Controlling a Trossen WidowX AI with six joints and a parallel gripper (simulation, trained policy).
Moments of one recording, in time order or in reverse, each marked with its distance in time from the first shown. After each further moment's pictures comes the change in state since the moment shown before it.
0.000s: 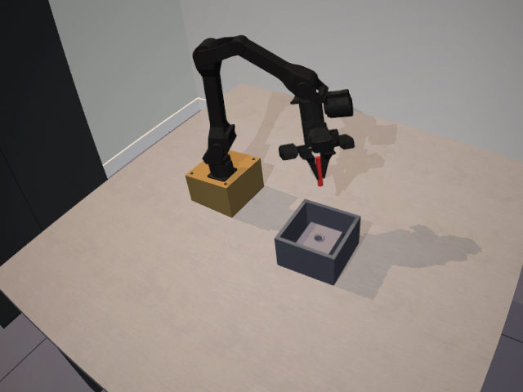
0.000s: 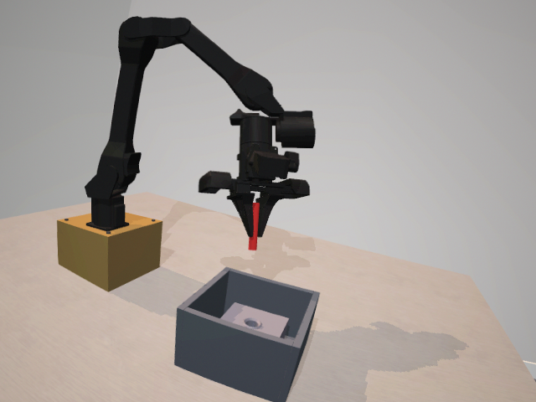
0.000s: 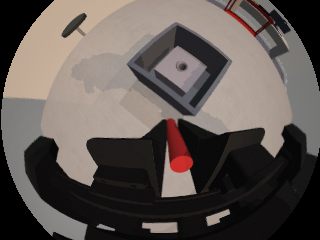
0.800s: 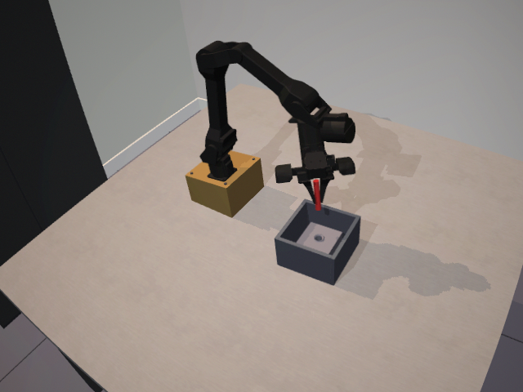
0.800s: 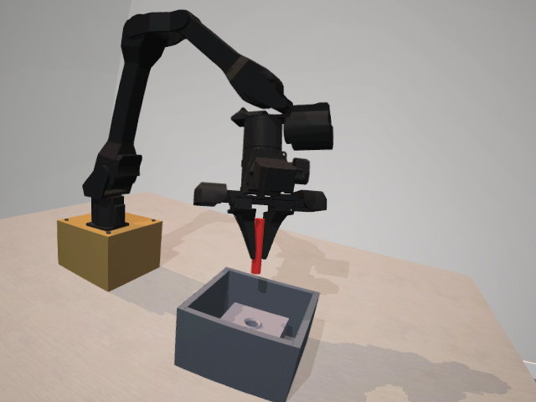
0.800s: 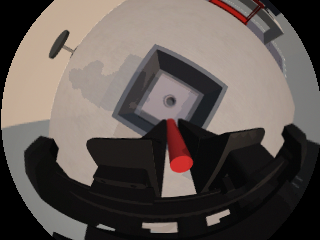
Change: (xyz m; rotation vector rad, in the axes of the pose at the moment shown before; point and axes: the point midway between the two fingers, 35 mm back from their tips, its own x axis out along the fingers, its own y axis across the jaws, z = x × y) arm 0.033 -0.030 0.082 0.149 0.031 -0.022
